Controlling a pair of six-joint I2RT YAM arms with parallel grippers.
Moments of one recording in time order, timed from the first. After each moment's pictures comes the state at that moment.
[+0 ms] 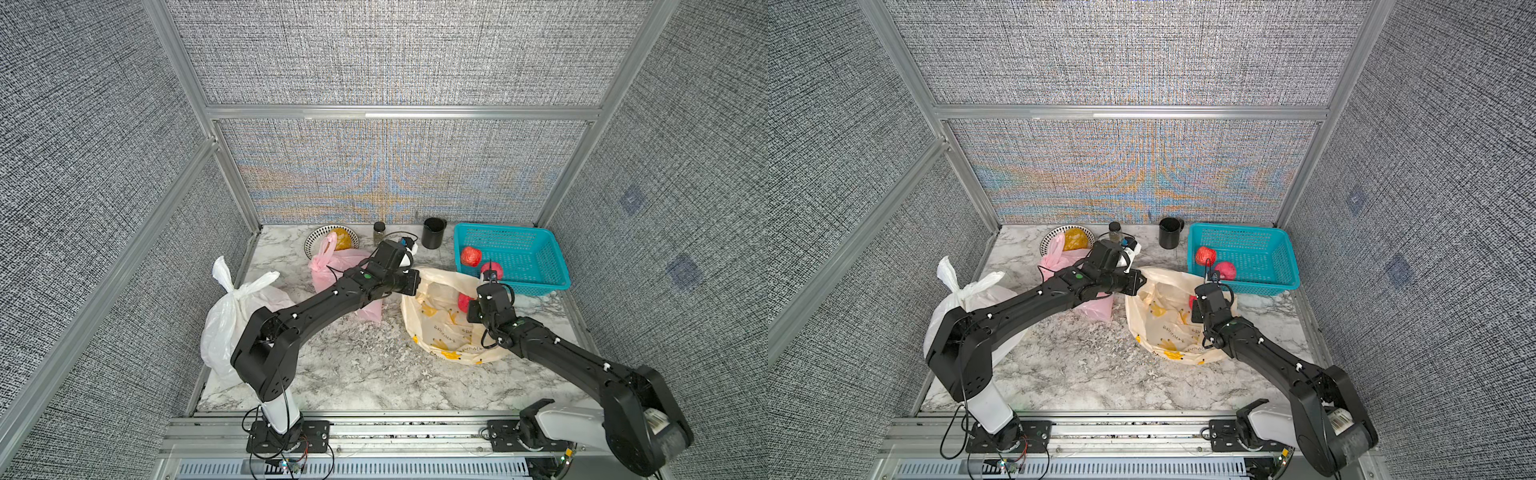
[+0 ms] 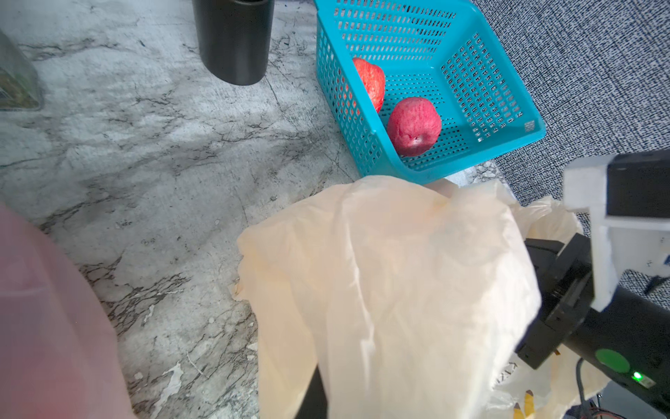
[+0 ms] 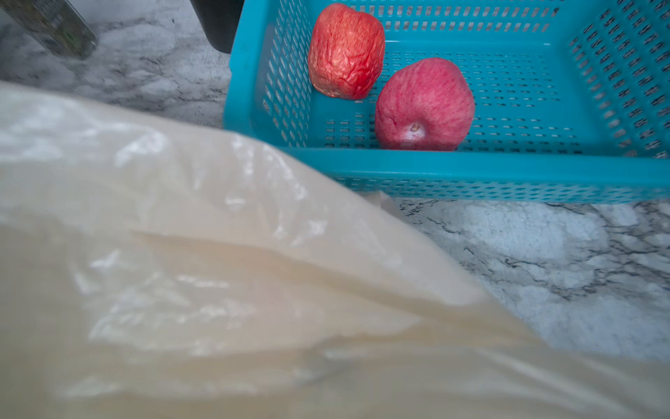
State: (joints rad) left arm -0.74 1.71 1.33 -0.30 0.22 -0.38; right arm 0.43 1.24 0.62 -0.12 0.36 0.33
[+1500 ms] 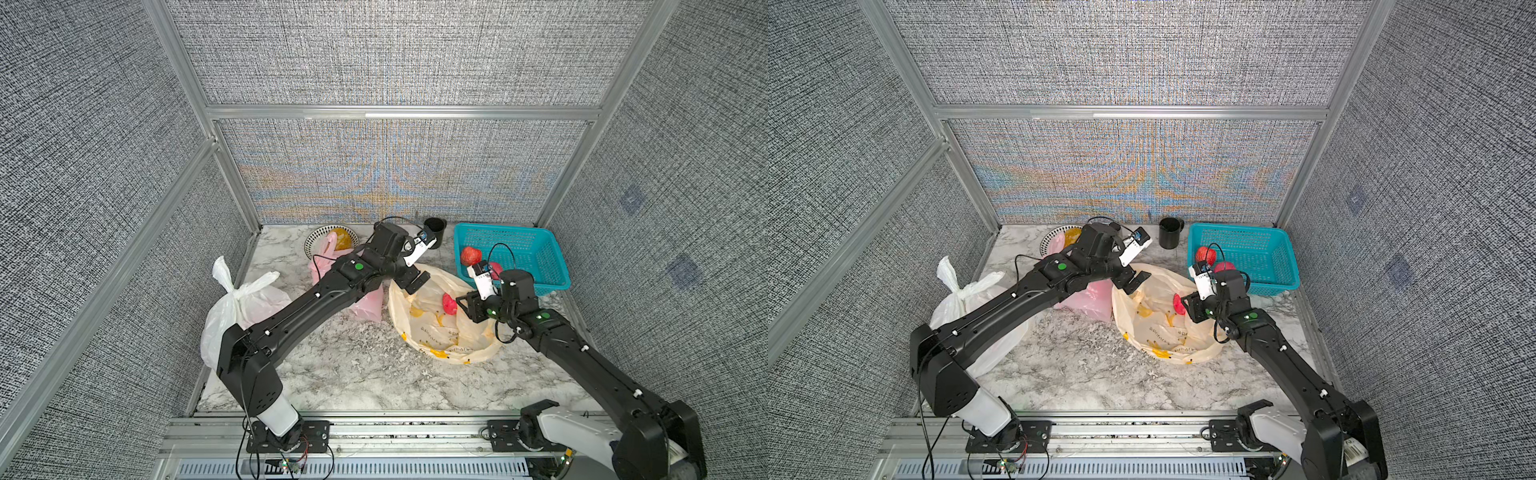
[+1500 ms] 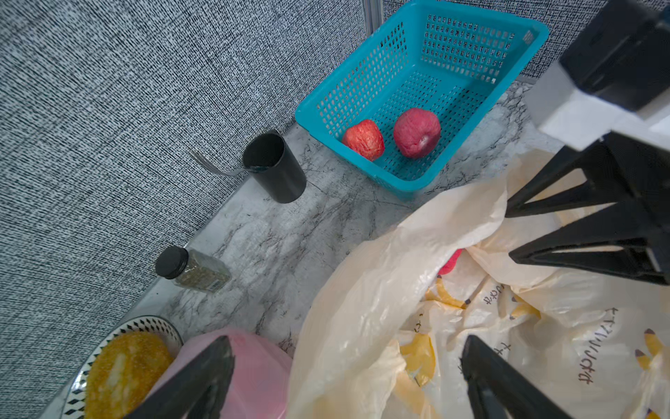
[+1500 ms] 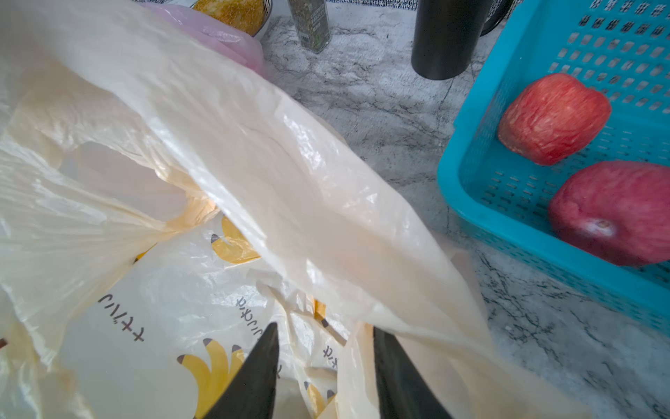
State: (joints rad) left arm -0.78 1.62 1.54 -0.53 0.03 0.29; right arm 0.31 1.11 0.76 -0.32 -0.27 0.03
